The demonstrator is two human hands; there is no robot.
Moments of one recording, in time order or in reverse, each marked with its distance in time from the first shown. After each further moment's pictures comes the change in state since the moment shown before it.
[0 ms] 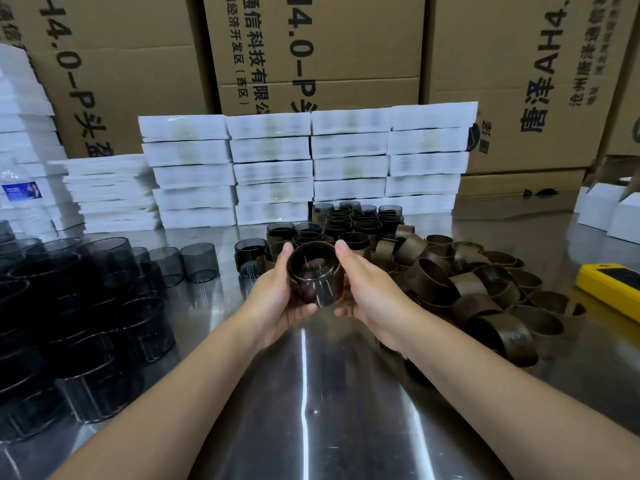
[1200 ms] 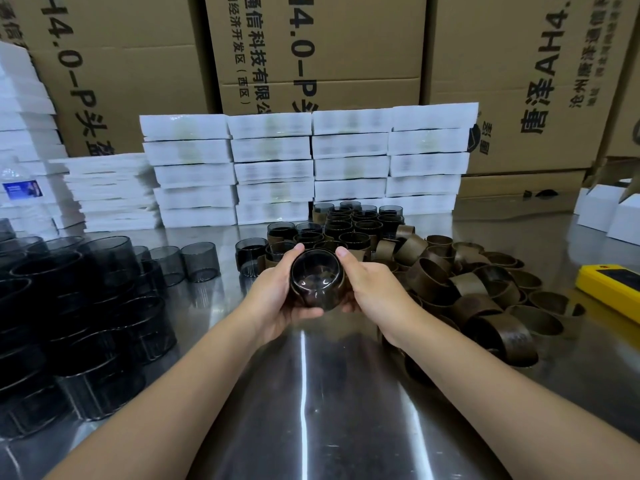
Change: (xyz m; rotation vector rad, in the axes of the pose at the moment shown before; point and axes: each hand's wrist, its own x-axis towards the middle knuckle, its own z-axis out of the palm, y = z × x) left_hand -0.004 0.006 0.002 0.010 0.027 -0.041; right_hand 0.006 0.003 -0.006 -0.159 0.107 -0.063
